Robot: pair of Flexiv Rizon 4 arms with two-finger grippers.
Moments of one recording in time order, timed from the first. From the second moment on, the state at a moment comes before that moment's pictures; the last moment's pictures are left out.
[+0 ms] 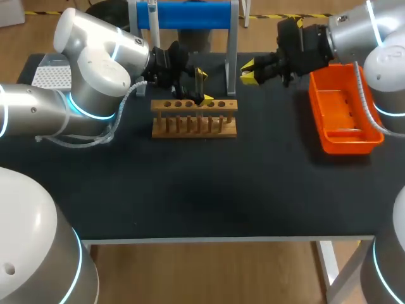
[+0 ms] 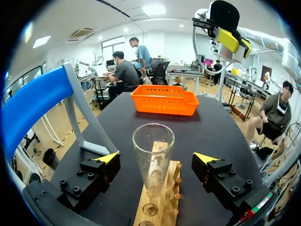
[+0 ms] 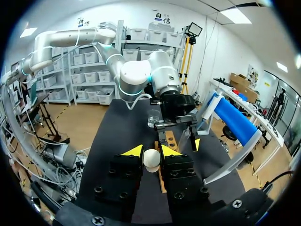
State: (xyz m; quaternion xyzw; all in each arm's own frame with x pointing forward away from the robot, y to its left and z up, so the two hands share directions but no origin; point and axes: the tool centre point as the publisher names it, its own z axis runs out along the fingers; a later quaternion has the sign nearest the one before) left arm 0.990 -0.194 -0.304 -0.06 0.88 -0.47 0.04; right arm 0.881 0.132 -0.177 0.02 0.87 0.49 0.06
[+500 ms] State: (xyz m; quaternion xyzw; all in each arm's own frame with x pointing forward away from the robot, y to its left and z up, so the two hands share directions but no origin) left arm 0.990 -0.194 -0.304 -0.06 0.88 -0.47 0.04; right arm 0.885 0.134 -0.176 0.03 0.87 0.49 0.06
